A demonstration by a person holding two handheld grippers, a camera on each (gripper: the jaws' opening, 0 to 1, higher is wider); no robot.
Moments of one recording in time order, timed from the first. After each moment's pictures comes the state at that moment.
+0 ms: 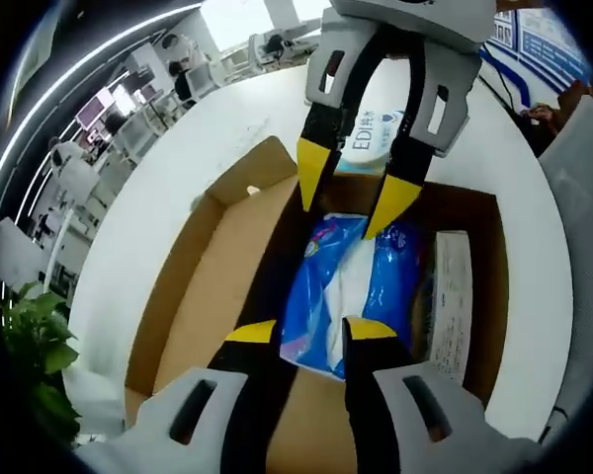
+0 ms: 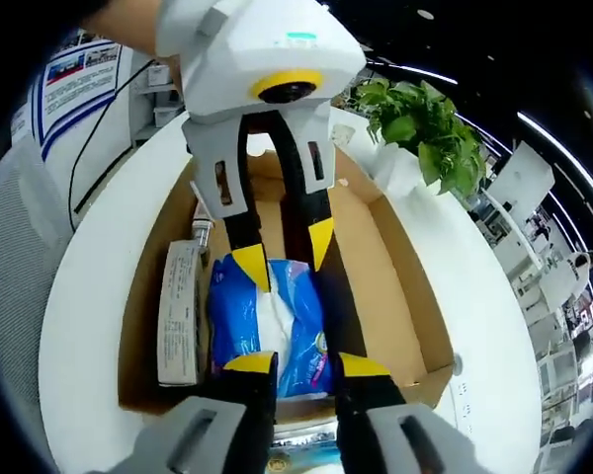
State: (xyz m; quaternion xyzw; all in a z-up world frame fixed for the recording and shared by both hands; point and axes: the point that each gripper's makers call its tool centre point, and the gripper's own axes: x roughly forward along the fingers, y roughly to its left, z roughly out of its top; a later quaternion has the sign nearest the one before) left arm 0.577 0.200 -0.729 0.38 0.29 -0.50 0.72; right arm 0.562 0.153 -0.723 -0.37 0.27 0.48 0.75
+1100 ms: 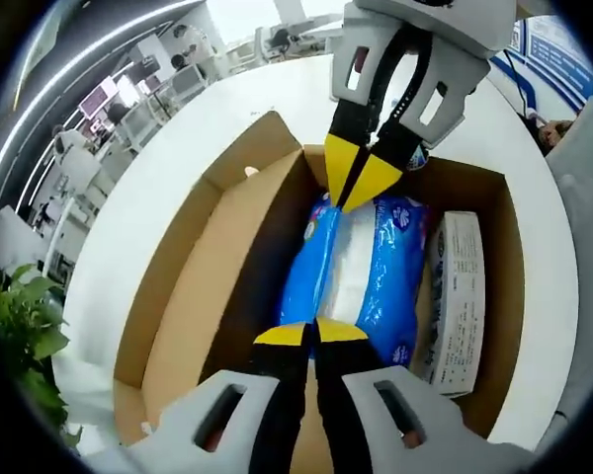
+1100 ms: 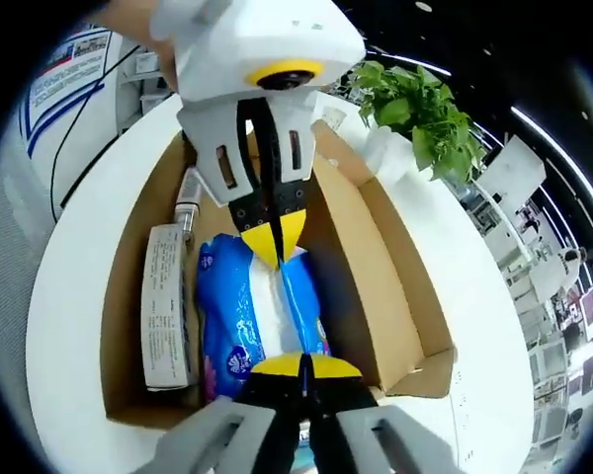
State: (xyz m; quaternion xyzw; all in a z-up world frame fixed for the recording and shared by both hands) left arm 0.580 0.206 -0.740 0.37 0.30 -0.49 0.73; right arm 0.568 0.146 -0.730 -0.38 0.28 0.45 0.76
